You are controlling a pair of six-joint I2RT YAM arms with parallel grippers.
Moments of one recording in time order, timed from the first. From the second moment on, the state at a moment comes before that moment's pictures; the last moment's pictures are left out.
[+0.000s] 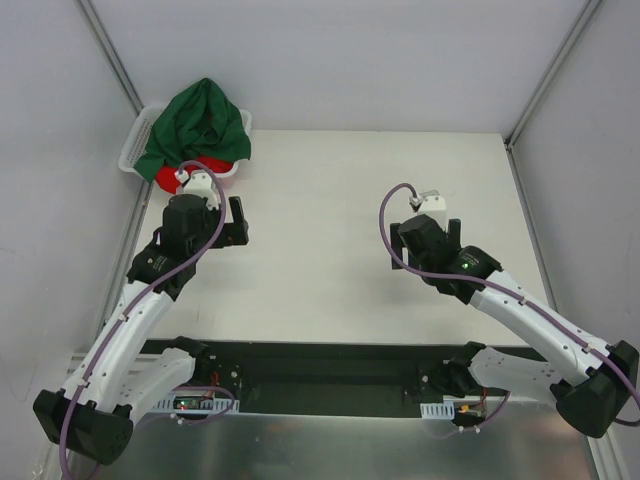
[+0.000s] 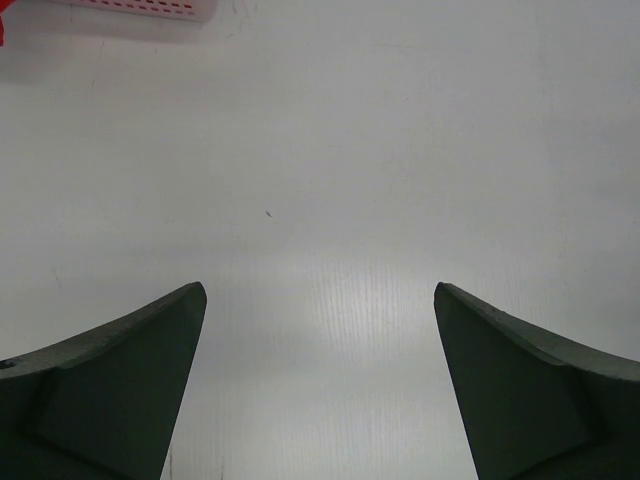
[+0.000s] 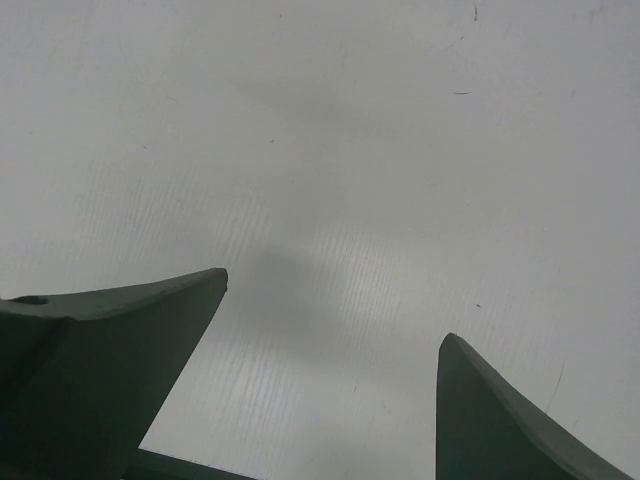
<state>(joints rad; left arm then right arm) -0.31 0.87 0.89 -0.55 -0.13 -0.27 0.76 1.03 0.93 -0.75 0.62 0.42</state>
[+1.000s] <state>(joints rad) -0.09 1.53 1.58 -0.54 -0.10 -0.03 0.76 0.96 0.92 -0.76 0.60 0.43</state>
